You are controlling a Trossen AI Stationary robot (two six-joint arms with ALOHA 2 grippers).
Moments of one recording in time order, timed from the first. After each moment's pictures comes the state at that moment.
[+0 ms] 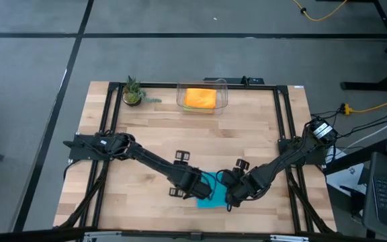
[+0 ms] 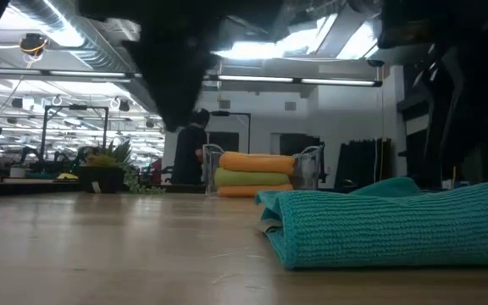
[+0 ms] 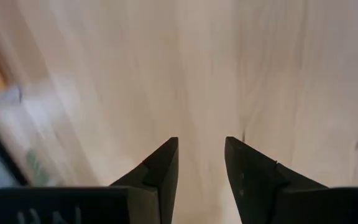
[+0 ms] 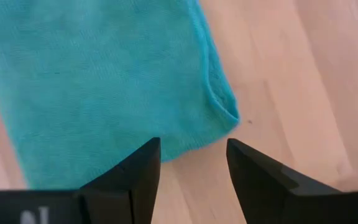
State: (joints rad) left arm -0.41 2.28 2.06 -1.57 -0.33 -0.34; right arm 0.61 1.76 1.14 -0.75 0.33 0.92
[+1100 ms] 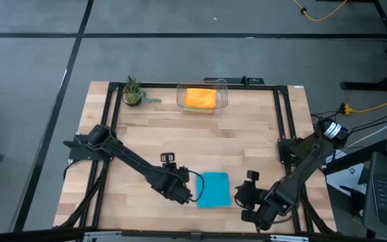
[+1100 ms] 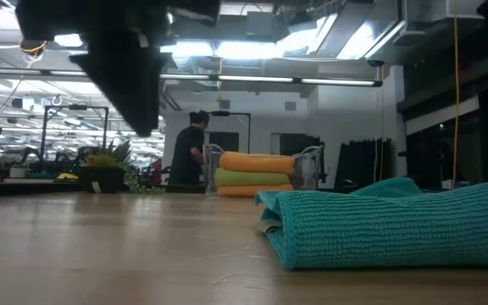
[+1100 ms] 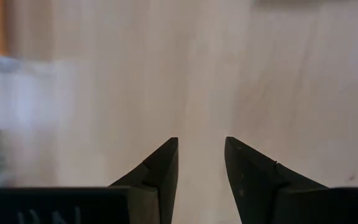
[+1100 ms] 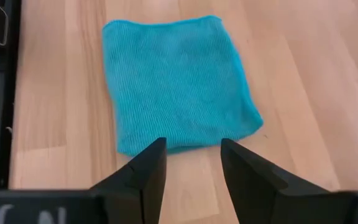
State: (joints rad) left arm -0.50 2.01 1.61 -1.21 -0.46 -0.63; right arm 0.89 1.67 1.14 -0.74 0.61 0.94
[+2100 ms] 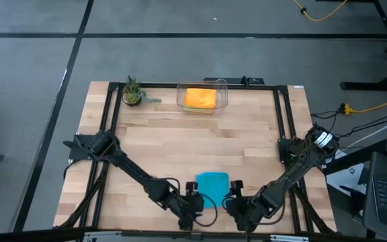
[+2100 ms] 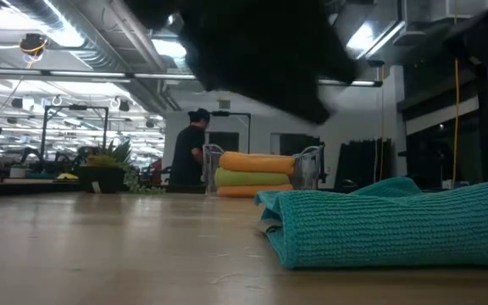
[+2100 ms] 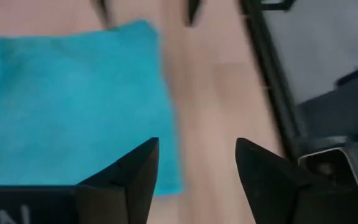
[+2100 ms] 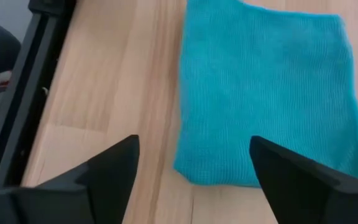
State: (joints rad) left arm -0.58 2.08 1.46 -0.20 -0.31 -0.41; right arm 0.83 1.83 1.14 -0.46 0.42 0.57
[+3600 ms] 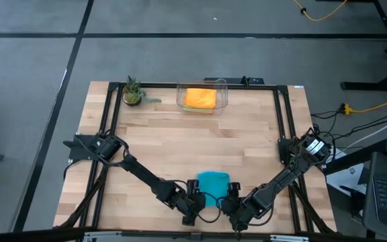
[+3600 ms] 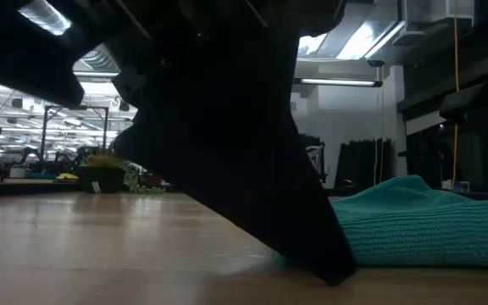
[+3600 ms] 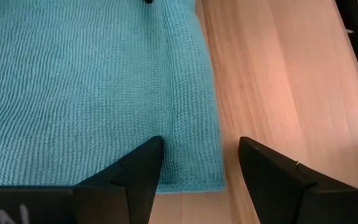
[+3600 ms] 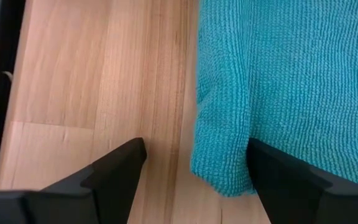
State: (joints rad) left arm -0.54 2.21 1.48 -0.23 -0.30 -0.40; right arm 0.78 1.99 1.14 -0.42 0.27 0.65
